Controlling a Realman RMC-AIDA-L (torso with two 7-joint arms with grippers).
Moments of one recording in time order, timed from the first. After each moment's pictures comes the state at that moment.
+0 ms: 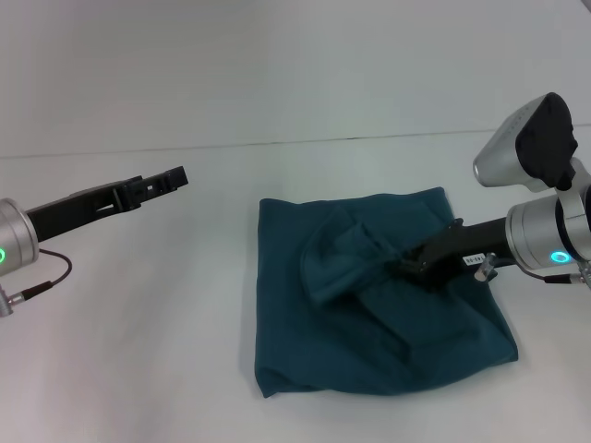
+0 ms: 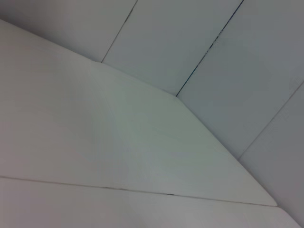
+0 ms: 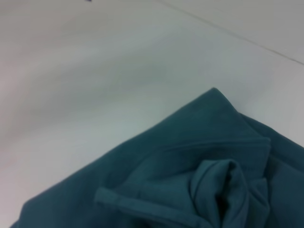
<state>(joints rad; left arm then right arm) -0.57 -2.14 0.71 0.75 1.89 1.12 -1.95 0.61 2.09 -1.06 -0.91 -2.30 -1.19 1.94</state>
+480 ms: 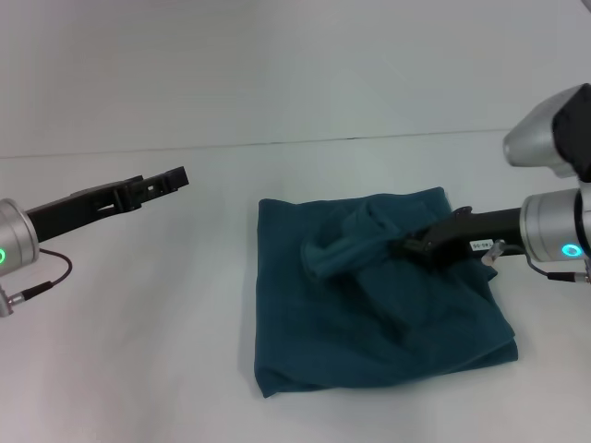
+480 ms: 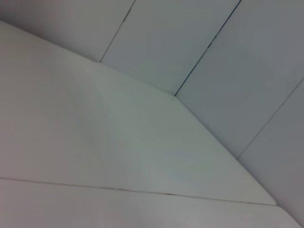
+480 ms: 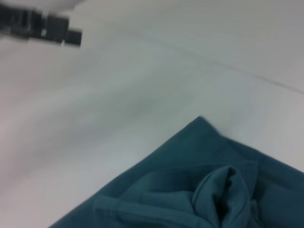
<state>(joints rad) -0.57 -2.14 0.71 0.75 1.89 1.12 -1.94 0.57 2.09 -1.01 -0.91 -2.19 -1.18 1.93</state>
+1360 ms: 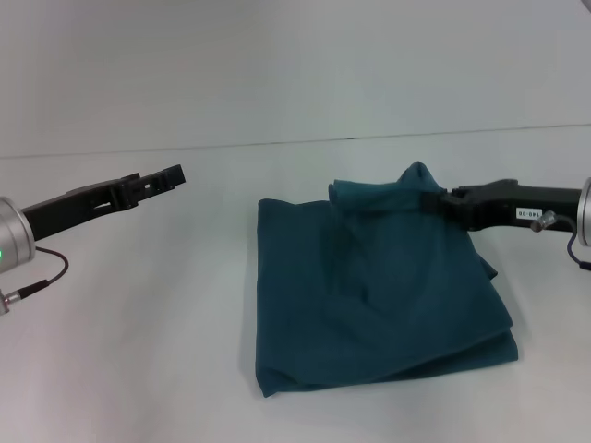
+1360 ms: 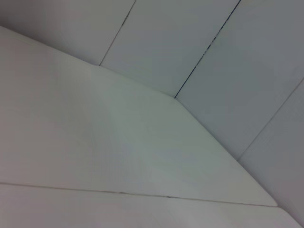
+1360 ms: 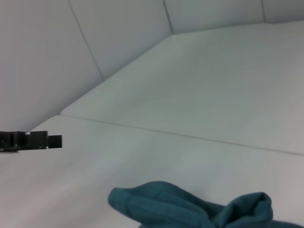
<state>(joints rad) -0.56 -2.13 0.71 0.75 1.88 1.13 -1.93 0.51 2.08 -0.82 -0.90 -2.00 -1.25 1.89</state>
